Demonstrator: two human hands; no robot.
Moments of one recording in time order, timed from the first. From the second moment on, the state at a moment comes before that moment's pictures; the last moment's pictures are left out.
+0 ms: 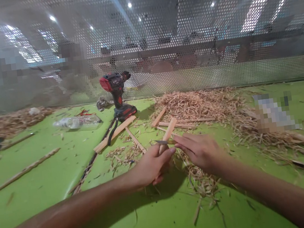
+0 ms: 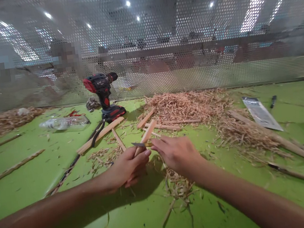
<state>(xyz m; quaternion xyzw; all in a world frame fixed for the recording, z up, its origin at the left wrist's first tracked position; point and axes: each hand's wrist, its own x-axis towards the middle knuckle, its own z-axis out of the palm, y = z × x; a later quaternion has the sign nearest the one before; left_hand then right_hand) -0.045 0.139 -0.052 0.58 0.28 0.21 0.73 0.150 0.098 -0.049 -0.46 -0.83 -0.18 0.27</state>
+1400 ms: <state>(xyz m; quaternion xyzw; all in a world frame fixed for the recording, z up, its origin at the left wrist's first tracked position) -0.050 0.140 -0.040 0.57 0.28 0.11 0.76 0.236 0.127 -0.020 -0.57 -0.71 -0.10 0.40</state>
